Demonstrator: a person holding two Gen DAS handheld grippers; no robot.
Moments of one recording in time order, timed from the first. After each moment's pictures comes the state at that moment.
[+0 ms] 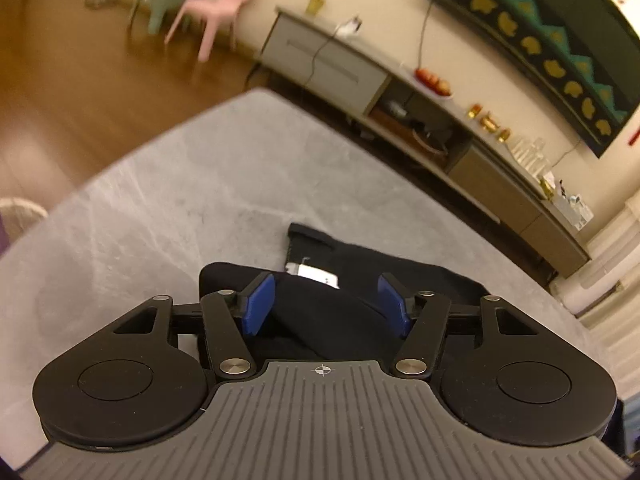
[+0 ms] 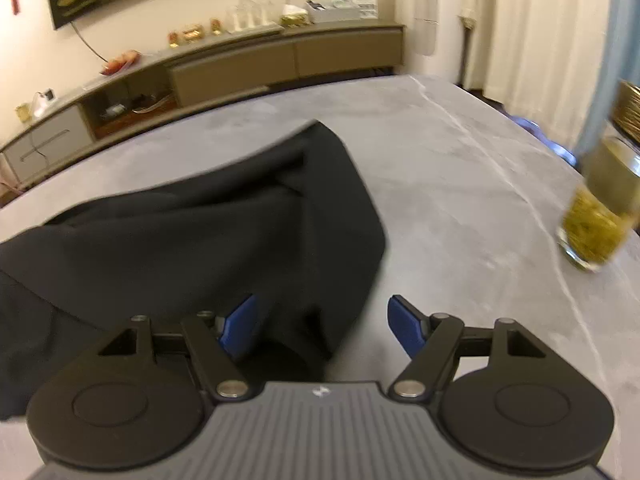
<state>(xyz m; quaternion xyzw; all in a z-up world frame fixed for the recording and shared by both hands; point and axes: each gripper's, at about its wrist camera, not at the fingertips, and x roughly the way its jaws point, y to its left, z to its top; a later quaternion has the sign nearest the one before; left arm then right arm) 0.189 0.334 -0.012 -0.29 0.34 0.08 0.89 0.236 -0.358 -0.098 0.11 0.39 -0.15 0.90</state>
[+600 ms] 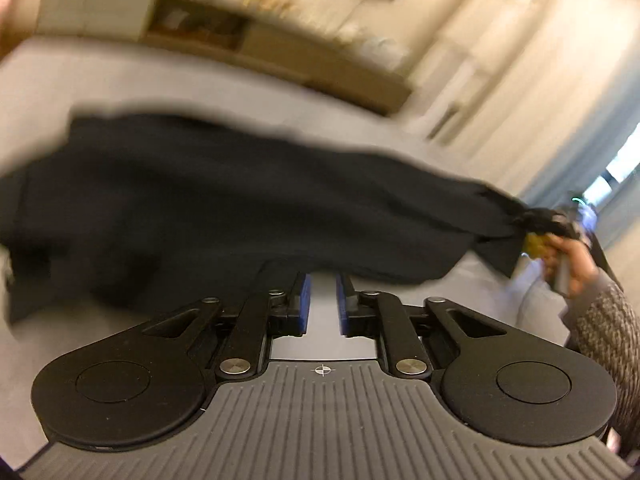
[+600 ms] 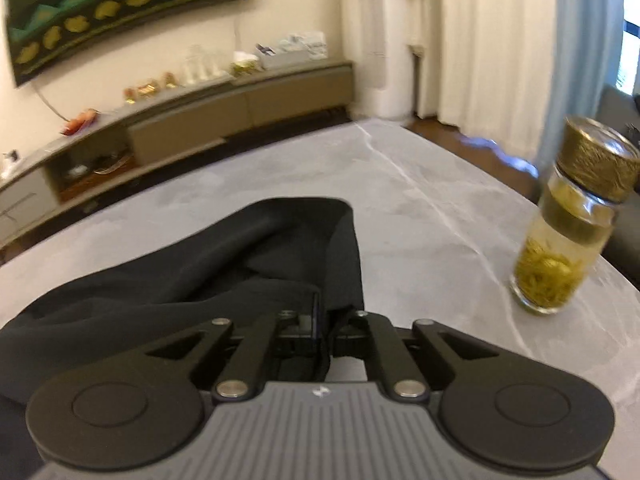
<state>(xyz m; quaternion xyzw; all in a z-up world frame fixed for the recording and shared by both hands) 0.103 0.206 0.007 -0.16 0.36 -0.25 0.88 0.233 -0.394 -0.067 0.15 0.34 -0.22 0.90</state>
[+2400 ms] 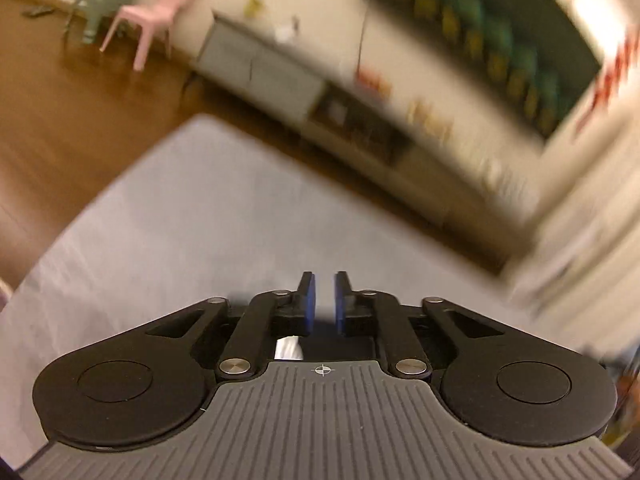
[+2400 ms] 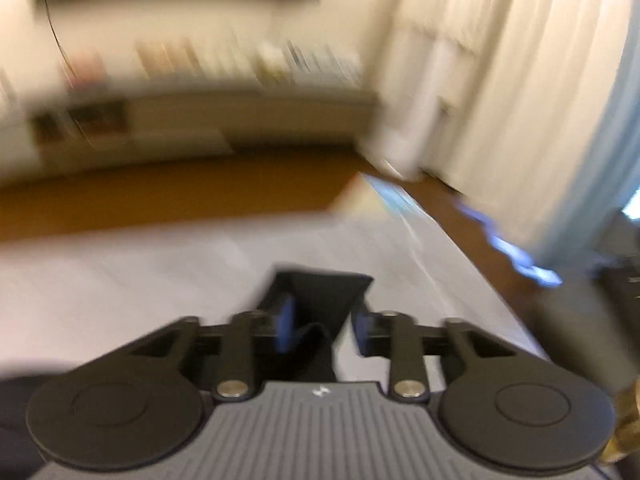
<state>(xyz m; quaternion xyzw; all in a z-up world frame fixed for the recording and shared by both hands) 0.253 0.404 -0.006 -0.25 0.35 -0.02 0.90 0.400 -0.359 -0.028 -0.02 0.39 -0.27 0.88</state>
